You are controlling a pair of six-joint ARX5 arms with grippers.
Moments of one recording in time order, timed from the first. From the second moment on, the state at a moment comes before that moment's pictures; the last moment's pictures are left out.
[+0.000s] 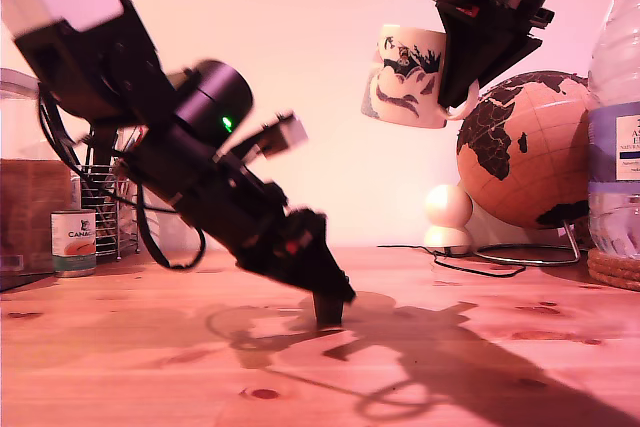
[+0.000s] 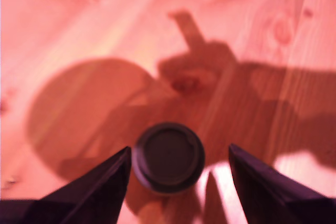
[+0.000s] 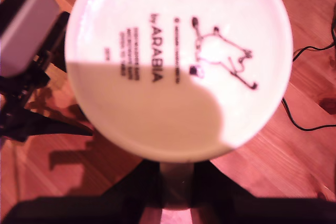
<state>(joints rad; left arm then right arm) -0.57 1.97 1.06 0.10 0.44 0.34 0.42 1.48 1.30 -0.69 -0.10 -0.34</state>
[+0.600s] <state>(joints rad) -0.59 1.97 1.09 0.06 0.45 0.42 0.41 1.48 1.30 -0.68 -0.12 -0.34</state>
